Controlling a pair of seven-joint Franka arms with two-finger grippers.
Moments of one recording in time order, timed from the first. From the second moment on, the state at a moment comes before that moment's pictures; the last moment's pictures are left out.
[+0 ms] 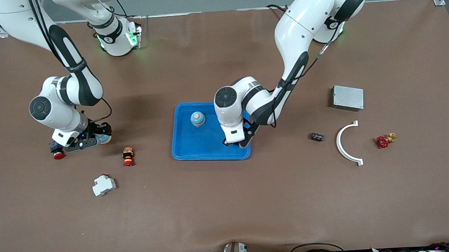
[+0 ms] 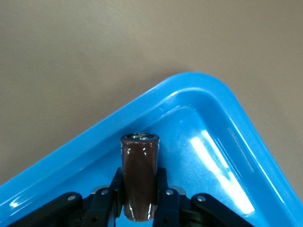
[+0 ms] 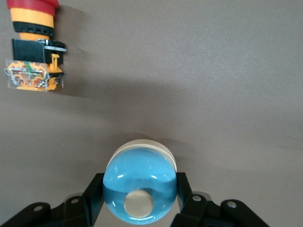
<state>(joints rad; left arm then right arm) -0.62 0.88 -0.20 -1.38 0.35 2.22 -1.92 0.04 0.30 -0.07 -2.31 0.06 2.55 -0.28</state>
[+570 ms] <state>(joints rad) -0.61 0.75 -0.18 -1.37 0.38 2.01 -1.88 0.04 0.34 -0.07 -2.31 0.06 2.60 -0.28</state>
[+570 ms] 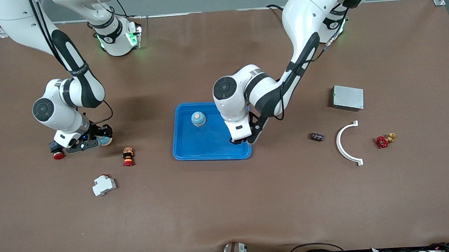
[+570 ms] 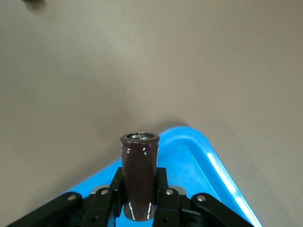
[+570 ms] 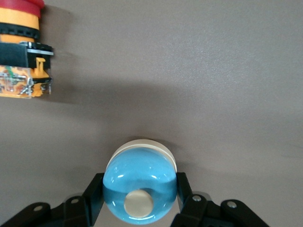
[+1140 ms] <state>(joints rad) -0.42 0.57 -0.20 -1.43 0.31 1.88 -1.60 0.03 0.38 -0.07 -2.30 0.06 2.65 -0.28</state>
